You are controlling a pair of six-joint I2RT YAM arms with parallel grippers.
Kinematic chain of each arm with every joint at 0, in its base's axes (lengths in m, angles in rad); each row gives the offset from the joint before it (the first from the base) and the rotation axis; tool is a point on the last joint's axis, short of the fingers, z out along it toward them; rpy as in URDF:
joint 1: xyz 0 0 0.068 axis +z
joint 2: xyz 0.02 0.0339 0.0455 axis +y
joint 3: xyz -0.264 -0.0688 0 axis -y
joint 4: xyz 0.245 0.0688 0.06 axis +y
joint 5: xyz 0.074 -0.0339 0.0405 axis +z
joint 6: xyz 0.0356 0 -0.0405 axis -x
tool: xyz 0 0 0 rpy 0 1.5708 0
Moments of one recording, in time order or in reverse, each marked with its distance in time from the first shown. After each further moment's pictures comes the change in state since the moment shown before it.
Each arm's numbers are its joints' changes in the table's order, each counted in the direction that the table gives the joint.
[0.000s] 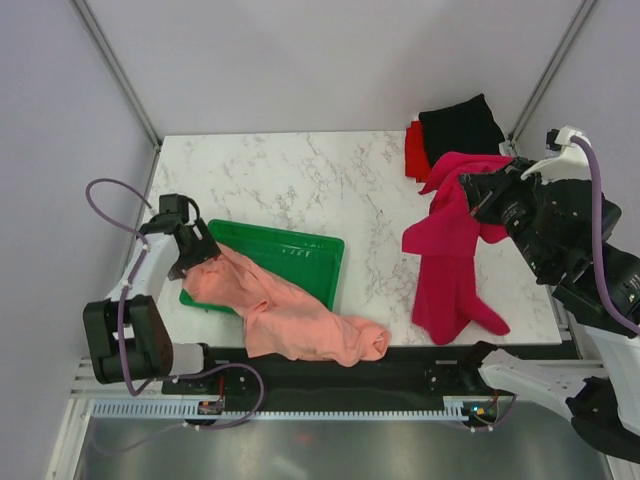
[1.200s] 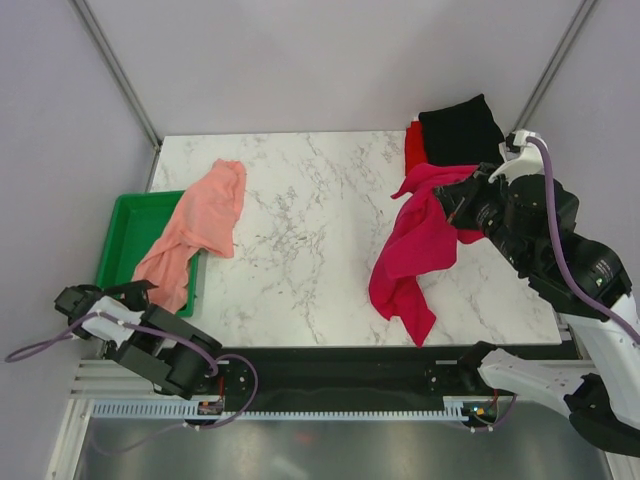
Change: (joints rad) left arm 1.010 -0.160 -0.317 -0.043 -0.509 0.292; right arm 0.000 0.018 -0.092 0.004 0.107 -0.037
